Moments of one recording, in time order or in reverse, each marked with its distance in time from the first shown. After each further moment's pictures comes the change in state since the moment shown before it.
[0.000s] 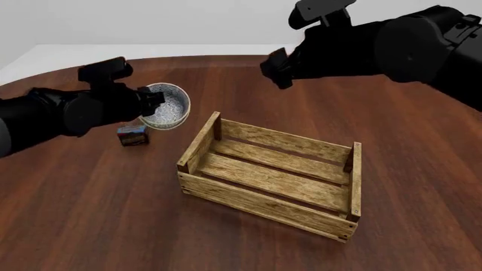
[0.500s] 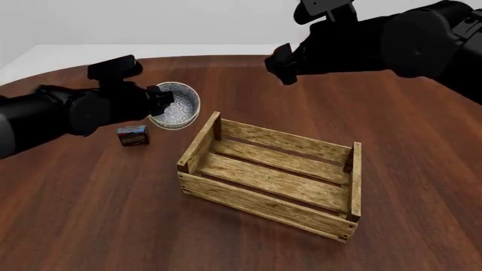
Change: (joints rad) left arm -0.053 -0.004 -0.018 0.018 -0.008; right arm -0.016 -0.006 -0.014 0.011 -0.011
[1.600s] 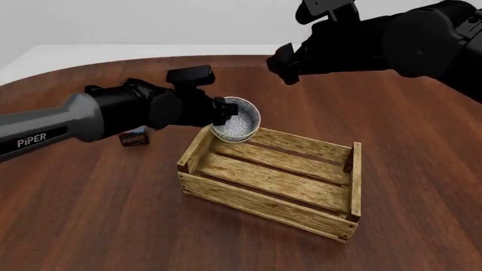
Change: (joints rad) left arm -0.250 0.229 -0.237 0.130 -0.025; right arm -0.006 -0.005 0.003 0.002 -0.013
